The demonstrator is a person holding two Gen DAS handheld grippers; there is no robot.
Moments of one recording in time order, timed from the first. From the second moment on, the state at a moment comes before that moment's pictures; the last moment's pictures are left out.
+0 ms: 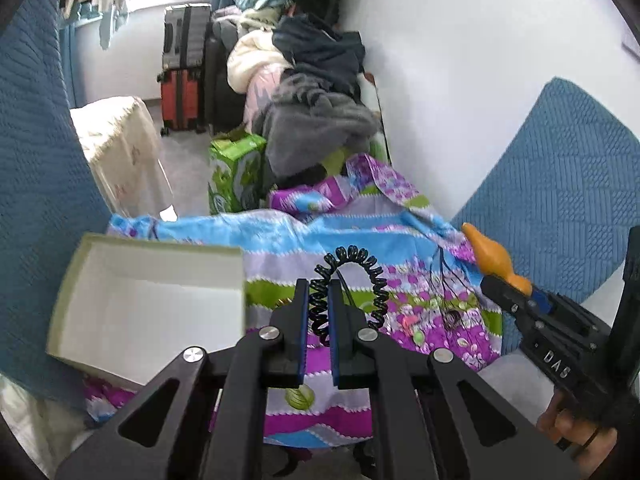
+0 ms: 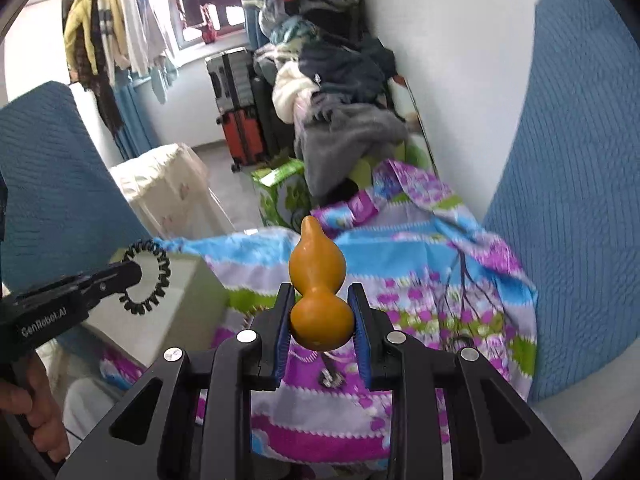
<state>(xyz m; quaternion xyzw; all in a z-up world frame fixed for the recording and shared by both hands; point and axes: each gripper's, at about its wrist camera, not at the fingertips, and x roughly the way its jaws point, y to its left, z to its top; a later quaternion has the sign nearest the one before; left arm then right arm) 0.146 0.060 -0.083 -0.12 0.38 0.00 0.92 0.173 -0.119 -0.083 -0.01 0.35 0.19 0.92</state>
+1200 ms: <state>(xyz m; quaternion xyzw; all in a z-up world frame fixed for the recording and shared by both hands) 0.124 0.213 -0.159 -0.20 0.42 0.16 0.87 0.200 0.096 -0.154 -0.11 0.40 0.37 0.83</state>
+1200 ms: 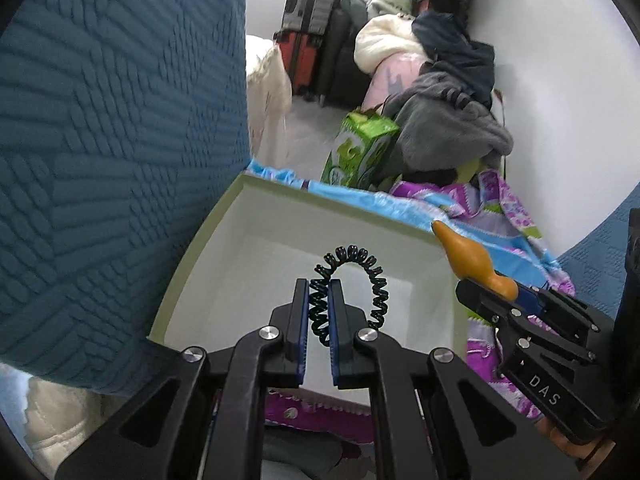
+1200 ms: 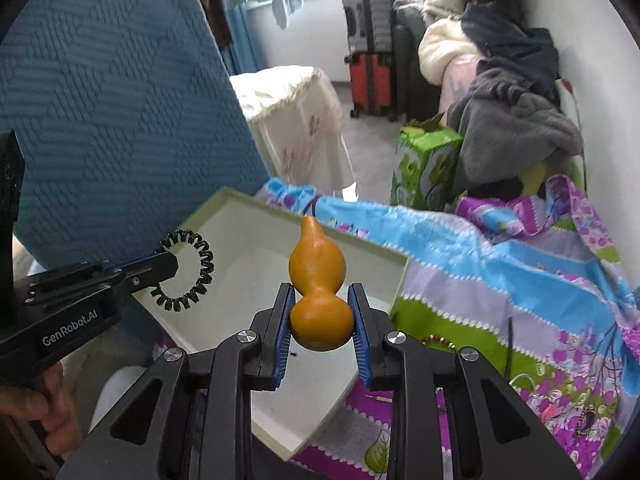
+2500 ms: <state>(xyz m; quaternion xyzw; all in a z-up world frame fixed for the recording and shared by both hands) 0.113 0.177 -0.067 -0.18 0.33 0.16 0.91 0.195 0.028 -0.061 -0.07 0.32 0.37 0.87</state>
